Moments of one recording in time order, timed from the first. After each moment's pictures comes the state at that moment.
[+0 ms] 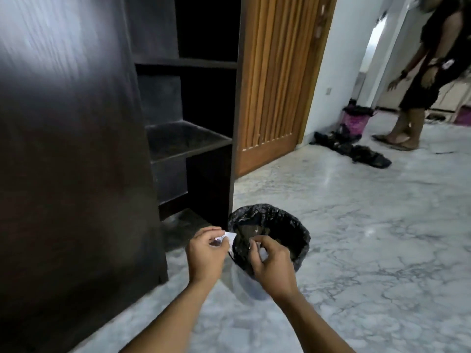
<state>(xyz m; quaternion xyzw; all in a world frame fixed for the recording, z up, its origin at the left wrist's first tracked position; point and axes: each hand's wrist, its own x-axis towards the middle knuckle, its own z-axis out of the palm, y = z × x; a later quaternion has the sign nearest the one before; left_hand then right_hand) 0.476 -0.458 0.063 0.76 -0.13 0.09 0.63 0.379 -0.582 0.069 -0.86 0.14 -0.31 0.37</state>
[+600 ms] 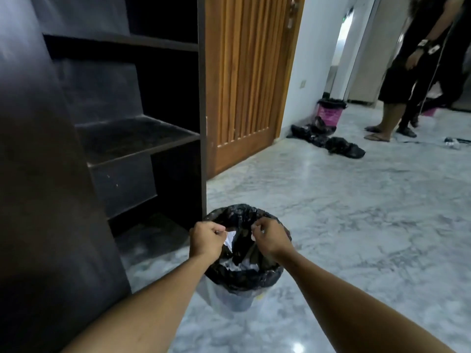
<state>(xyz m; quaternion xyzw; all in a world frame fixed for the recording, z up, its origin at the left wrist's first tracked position) 0.562 -0.575 0.128 0.83 -0.18 0.02 0.54 0.461 -0.716 0.151 -0.90 0.26 -0.15 0.32</state>
